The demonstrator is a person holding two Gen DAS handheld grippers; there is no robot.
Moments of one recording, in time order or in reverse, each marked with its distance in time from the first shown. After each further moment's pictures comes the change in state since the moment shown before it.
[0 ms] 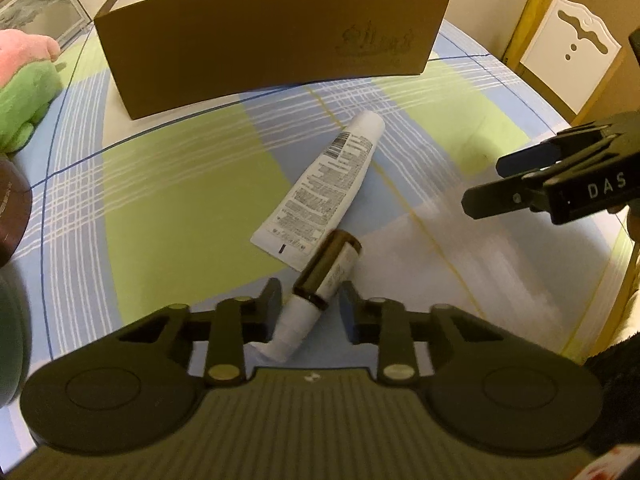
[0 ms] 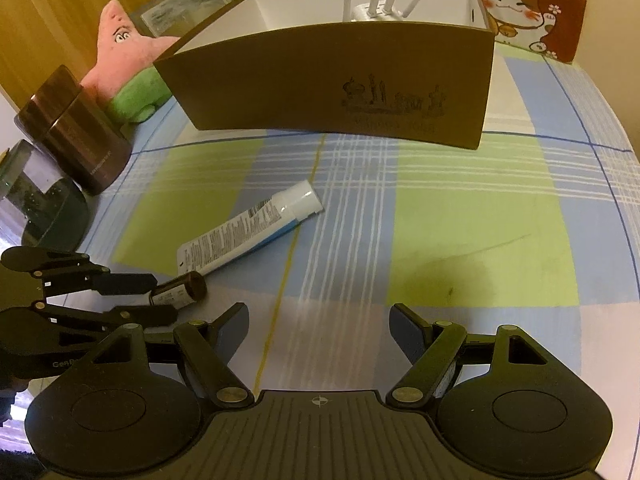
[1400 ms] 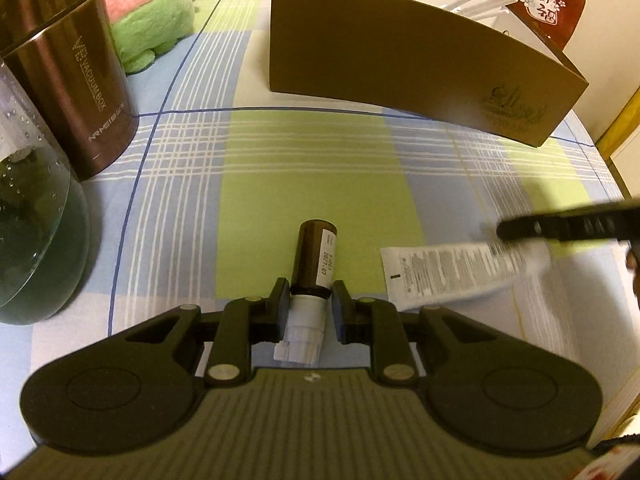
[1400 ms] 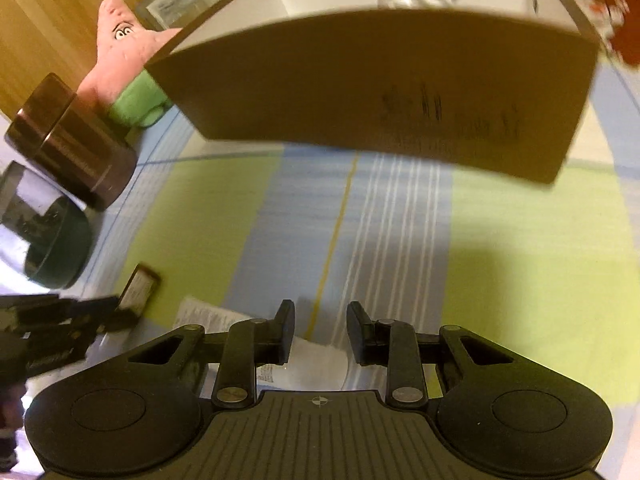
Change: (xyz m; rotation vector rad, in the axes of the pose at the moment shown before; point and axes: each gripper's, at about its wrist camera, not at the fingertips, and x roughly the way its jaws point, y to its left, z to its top) left arm -0.010 0.048 -0.005 -0.356 -0.025 0.173; right arm 0.059 -0.013 0.046 -0.009 0.063 0.131
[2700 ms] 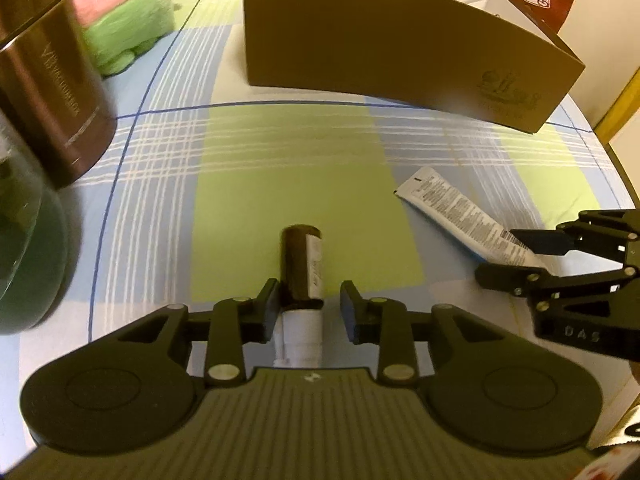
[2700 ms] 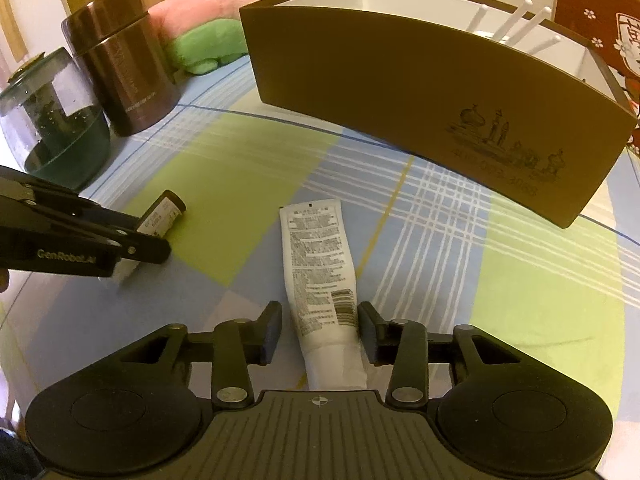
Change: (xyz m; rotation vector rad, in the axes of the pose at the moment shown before) left arm 0.013 -0.015 0.005 0.036 0.019 -0.001; right arm 0.016 0.041 -0.017 -0.301 -0.067 -0.130
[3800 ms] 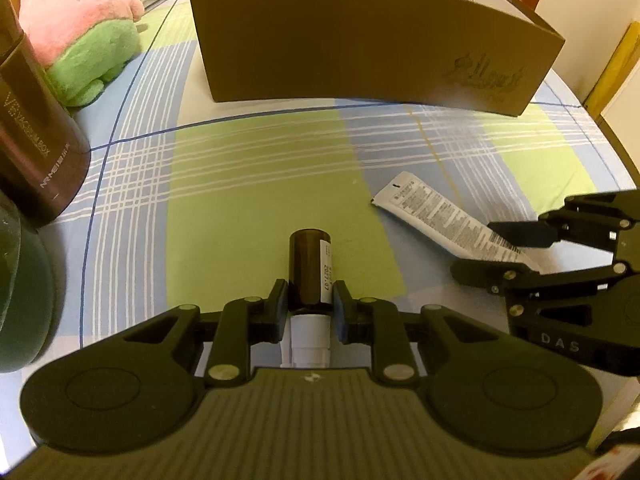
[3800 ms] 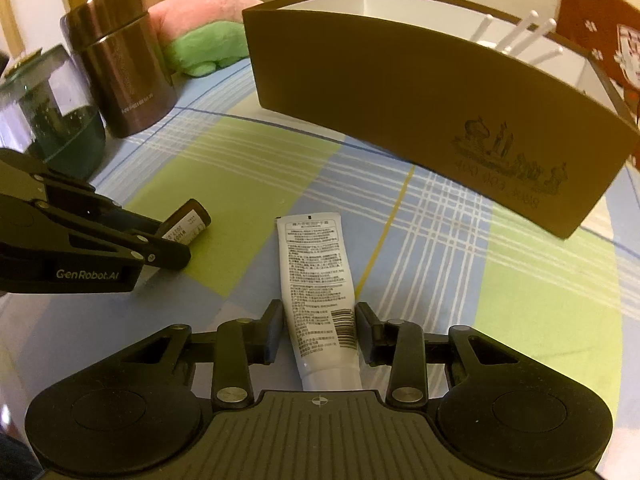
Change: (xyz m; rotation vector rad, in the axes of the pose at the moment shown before) left arm 0.005 -0.023 0.007 0.089 0.004 0.006; right arm -0.001 0.006 -0.001 0.006 -0.026 -0.018
